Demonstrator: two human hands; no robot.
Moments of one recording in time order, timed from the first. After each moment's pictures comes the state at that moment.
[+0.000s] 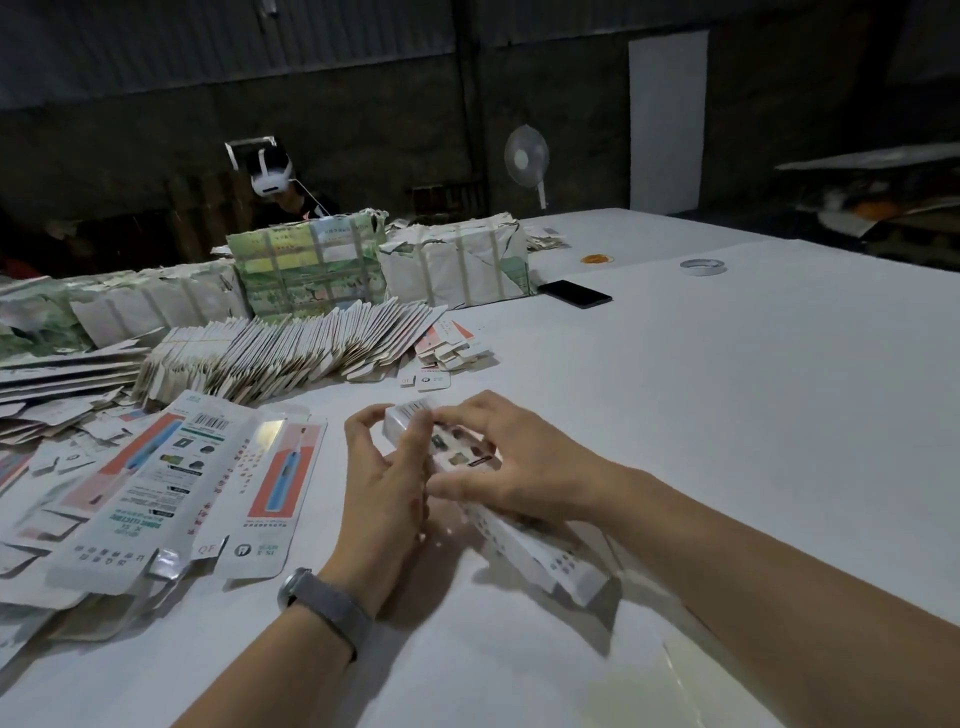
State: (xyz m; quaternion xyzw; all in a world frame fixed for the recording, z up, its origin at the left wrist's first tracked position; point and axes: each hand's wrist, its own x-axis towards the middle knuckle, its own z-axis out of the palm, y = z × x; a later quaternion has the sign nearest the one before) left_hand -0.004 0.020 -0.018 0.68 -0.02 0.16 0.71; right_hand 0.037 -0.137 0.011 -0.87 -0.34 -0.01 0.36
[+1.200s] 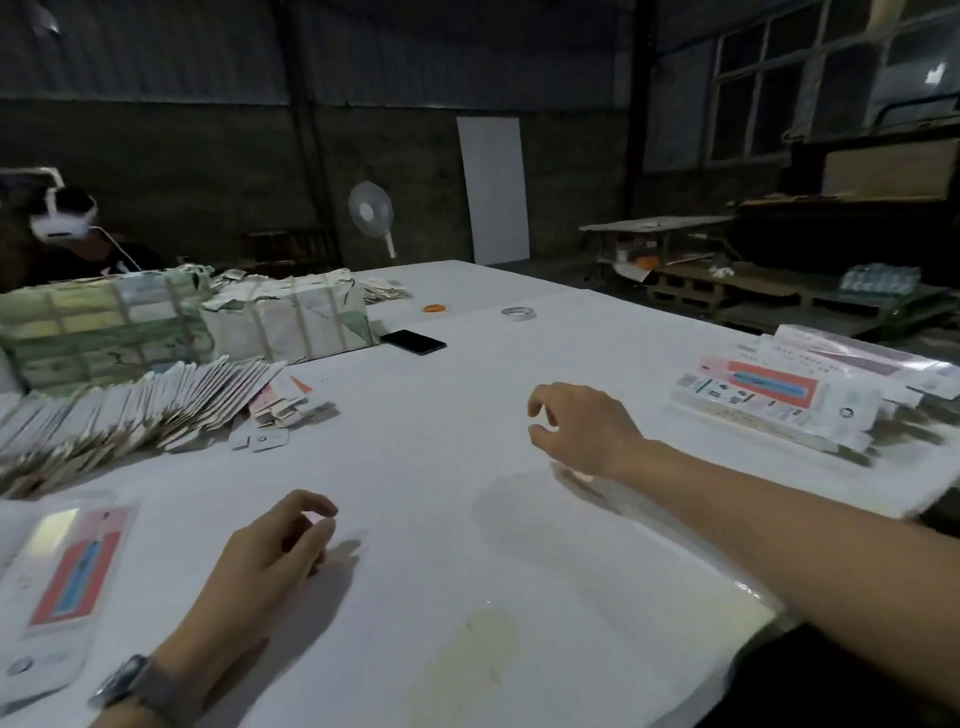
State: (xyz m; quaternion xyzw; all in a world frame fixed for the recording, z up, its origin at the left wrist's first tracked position) left_hand -0.009 0.010 -0.023 0.89 -0.18 0.11 0.41; right_hand 0.023 -0.345 0.019 -0.97 -0.04 -0.20 0.14
